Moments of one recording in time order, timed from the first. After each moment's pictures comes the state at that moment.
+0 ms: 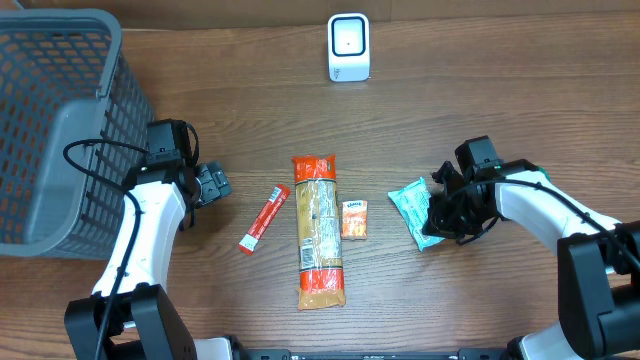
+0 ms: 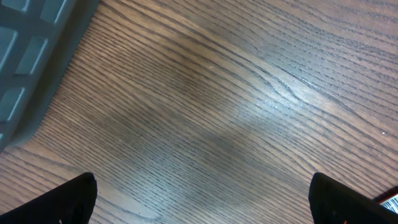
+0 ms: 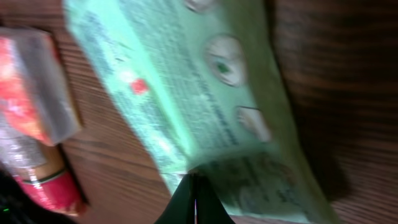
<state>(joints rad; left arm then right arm) 0.18 1.53 1.01 -0.73 -0.19 -0.30 0.23 1.72 0.91 -0.74 -0.48 0.21</state>
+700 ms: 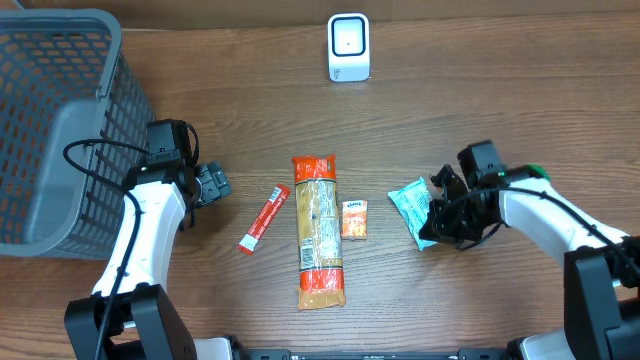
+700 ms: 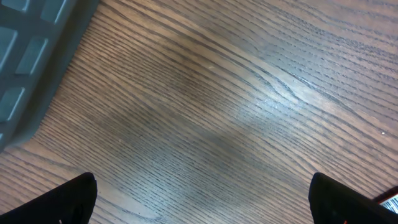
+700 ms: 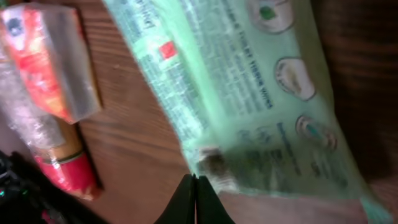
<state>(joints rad) 0.18 1.53 1.01 -0.73 -0.19 -0.30 0.23 1.66 0.84 -0.70 -0.54 0.21</state>
